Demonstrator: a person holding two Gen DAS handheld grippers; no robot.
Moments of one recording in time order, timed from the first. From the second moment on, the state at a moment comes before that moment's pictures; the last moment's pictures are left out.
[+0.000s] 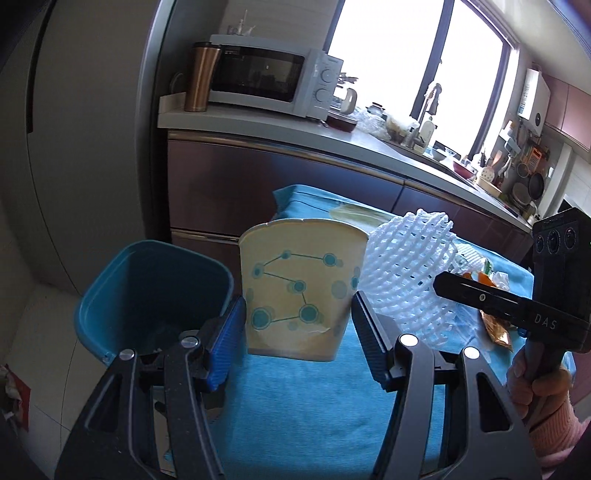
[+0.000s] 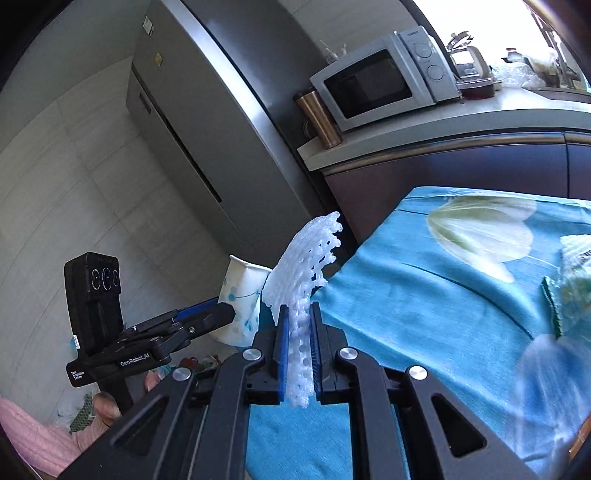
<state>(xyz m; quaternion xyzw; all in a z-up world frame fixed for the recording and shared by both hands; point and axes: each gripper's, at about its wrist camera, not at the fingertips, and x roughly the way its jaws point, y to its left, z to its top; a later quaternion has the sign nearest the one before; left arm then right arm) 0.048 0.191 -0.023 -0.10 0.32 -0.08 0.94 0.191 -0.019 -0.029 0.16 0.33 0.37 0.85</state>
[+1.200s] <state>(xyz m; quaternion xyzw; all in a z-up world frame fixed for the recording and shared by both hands) 0.104 0.310 -0.103 -0.15 0.39 0.05 0.91 0.279 0.133 -0.072 0.10 0.45 0.41 0.79</state>
